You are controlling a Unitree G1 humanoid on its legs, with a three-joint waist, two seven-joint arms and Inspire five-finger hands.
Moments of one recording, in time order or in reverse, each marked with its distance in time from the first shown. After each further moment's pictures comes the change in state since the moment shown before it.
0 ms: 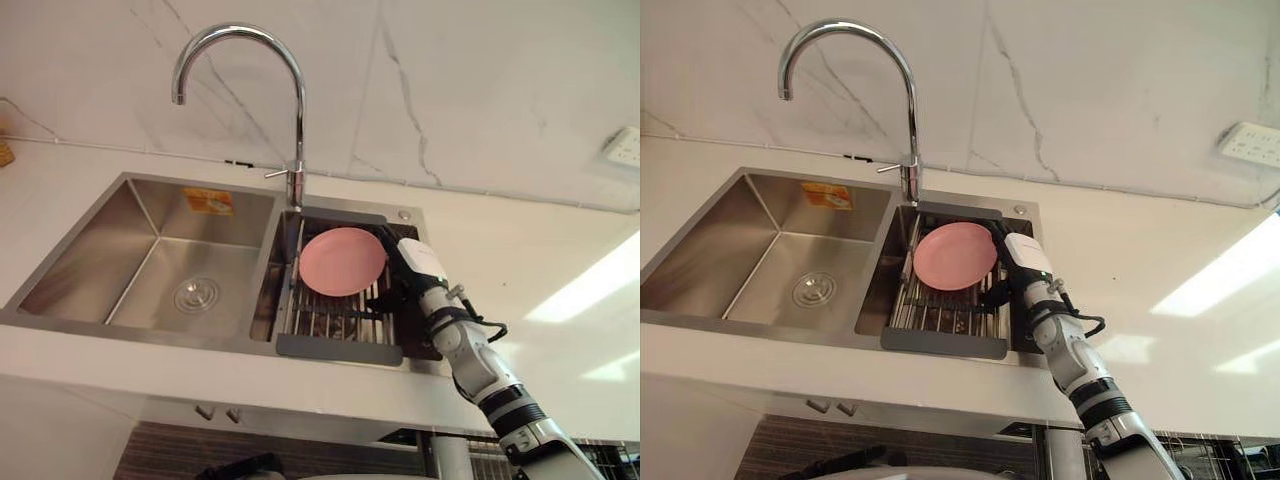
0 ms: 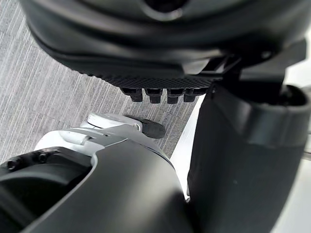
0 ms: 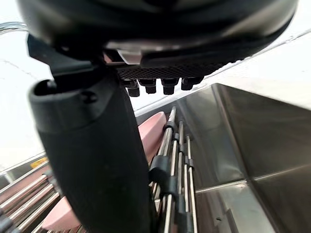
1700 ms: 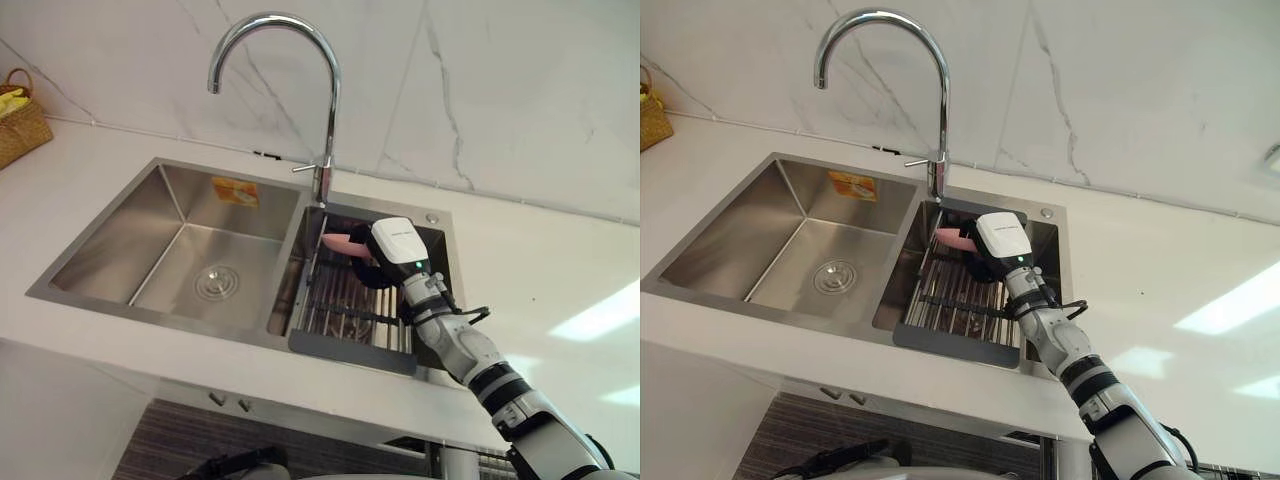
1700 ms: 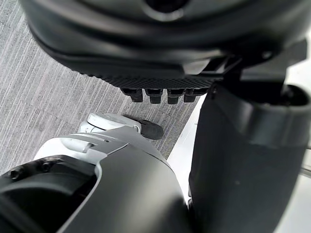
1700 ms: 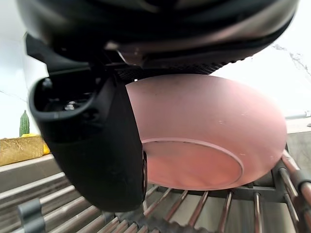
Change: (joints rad) left arm -0.015 -0.003 0.002 -0.006 0.039 -0.029 -0.022; right arm -0.089 -0.029 0.092 0.000 -0.180 -0.122 -0.270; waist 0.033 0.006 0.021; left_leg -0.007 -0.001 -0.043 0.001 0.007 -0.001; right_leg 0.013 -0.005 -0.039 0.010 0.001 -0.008
